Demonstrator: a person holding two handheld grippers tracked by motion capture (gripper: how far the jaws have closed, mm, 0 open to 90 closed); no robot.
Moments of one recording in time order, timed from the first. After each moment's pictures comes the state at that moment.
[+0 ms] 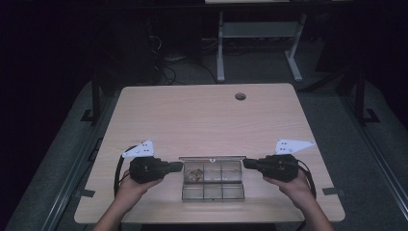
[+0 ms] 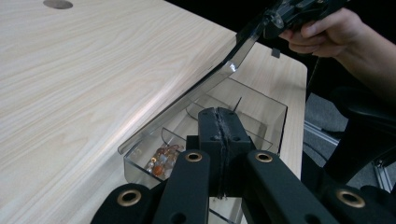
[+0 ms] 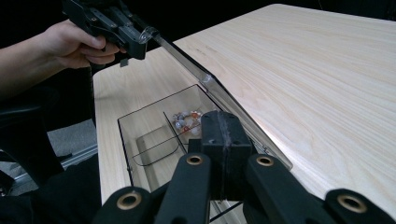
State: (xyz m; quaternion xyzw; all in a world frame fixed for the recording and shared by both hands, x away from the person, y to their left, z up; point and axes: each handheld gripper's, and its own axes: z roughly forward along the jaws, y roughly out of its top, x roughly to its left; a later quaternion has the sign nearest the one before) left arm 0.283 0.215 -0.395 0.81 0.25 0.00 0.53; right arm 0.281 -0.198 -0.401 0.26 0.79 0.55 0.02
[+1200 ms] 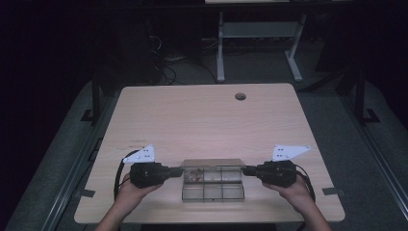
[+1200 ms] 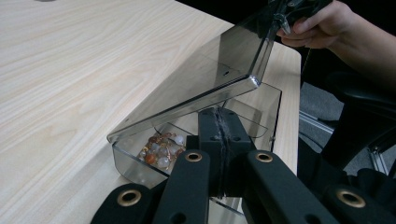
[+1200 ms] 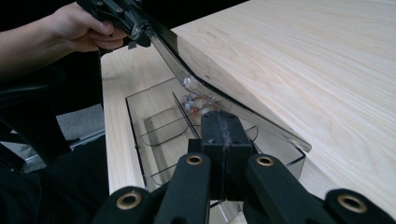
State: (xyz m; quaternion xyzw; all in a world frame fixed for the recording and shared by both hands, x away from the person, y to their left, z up) left arm 0.277 0.216 -0.406 0.82 0.22 0.00 0.52; right arm 0.275 -0.195 -0.414 0.24 0.81 0.54 0.01
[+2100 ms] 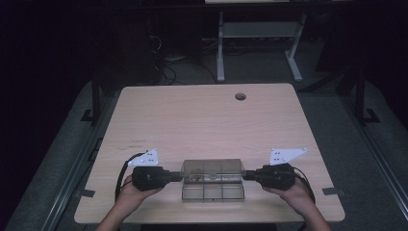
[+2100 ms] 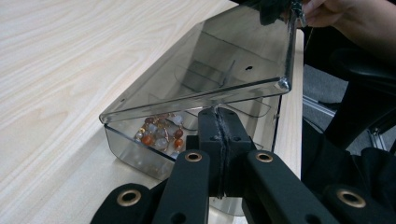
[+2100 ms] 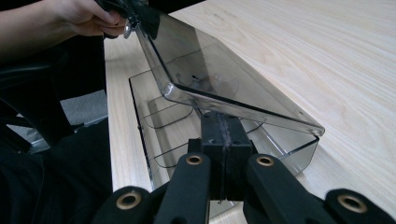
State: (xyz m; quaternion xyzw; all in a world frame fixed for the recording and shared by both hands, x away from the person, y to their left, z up) left arm 0.276 0.213 -0.418 0.84 0.22 -0.01 0.50; right arm 0.273 -0.193 -0.423 0.23 0.82 0.52 0.00
